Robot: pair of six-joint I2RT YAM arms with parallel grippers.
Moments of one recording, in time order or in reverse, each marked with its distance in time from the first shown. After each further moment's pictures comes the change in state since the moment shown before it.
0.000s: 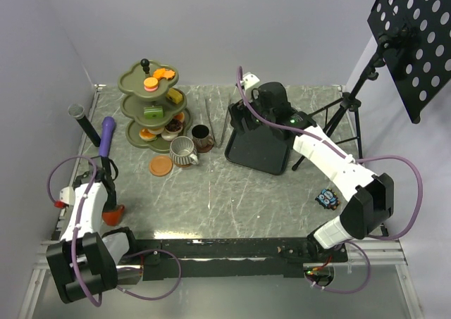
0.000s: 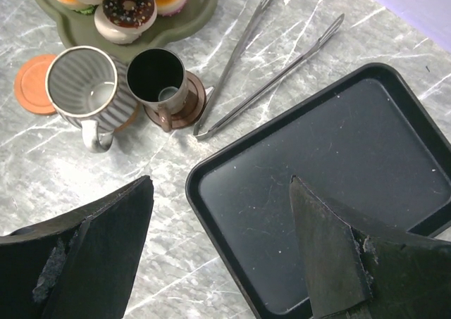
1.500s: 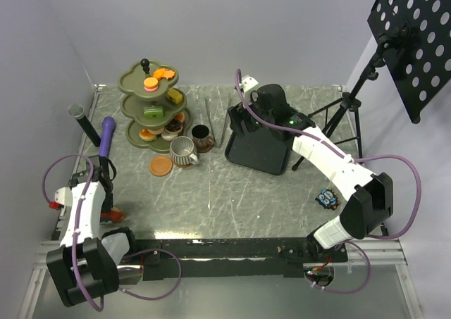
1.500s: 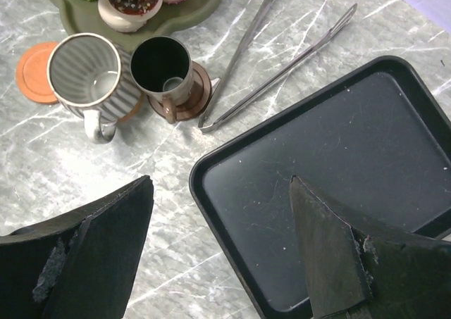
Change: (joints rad) left arm 0.006 -0.040 0.061 -0.157 -0.046 -0.007; right arm 0.001 0.006 -0.018 -0.003 -0.020 -0.006
